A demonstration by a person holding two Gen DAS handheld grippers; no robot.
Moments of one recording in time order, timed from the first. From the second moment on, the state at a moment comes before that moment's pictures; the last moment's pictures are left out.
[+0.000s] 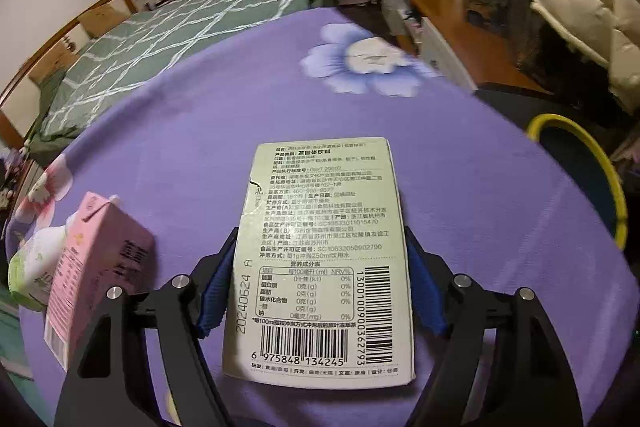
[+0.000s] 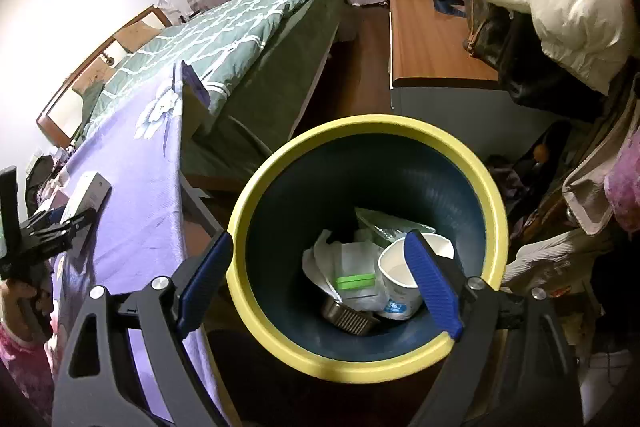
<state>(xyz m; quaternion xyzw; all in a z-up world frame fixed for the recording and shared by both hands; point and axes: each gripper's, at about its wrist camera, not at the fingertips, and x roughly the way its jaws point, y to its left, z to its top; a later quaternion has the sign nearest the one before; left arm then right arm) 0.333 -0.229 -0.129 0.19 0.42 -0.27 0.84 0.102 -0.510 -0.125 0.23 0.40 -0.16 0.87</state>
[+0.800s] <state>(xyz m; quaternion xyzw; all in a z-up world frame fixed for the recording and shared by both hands) 0.220 -0.439 -0.102 0.25 0.38 -0.44 0.78 0.021 -0.547 -0.111 0.21 0.39 -0.21 0.87</state>
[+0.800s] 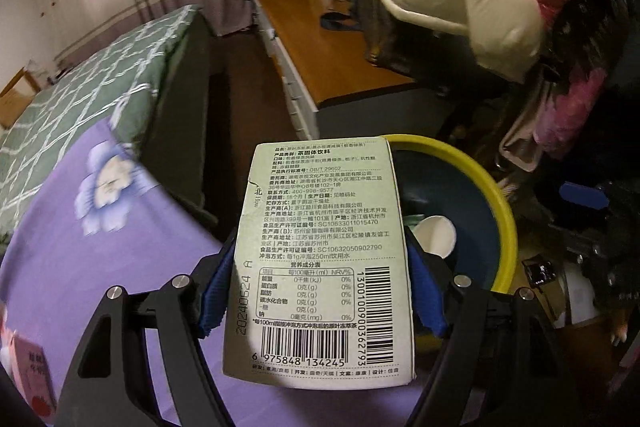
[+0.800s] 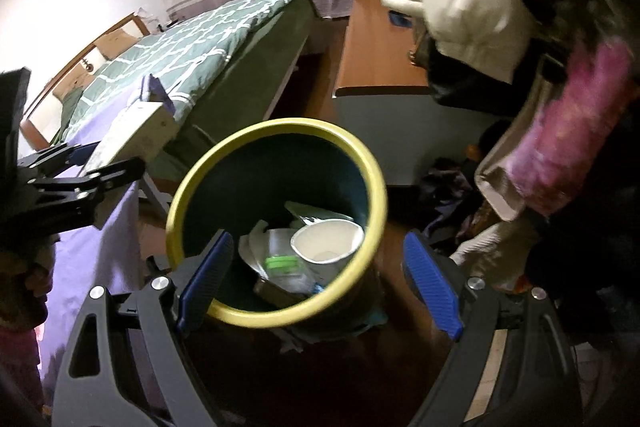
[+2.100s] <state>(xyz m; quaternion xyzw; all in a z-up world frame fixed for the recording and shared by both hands) 0.264 -0.140 -0.058 0.09 0.35 -0.17 0.92 0.096 -0.469 -0.096 0.17 0.41 -0.11 0.89</state>
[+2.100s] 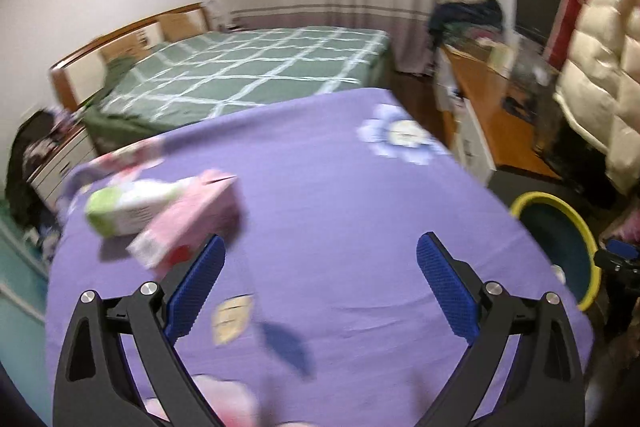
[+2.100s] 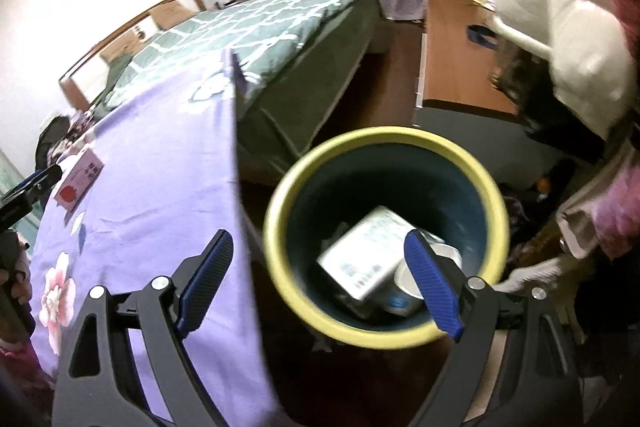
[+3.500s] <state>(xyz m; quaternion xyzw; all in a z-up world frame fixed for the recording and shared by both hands) 0.302 0.131 -0.121 -0.03 0.35 0.11 0.93 0.347 -0.086 -0.109 0.08 0.45 0.05 0.89</state>
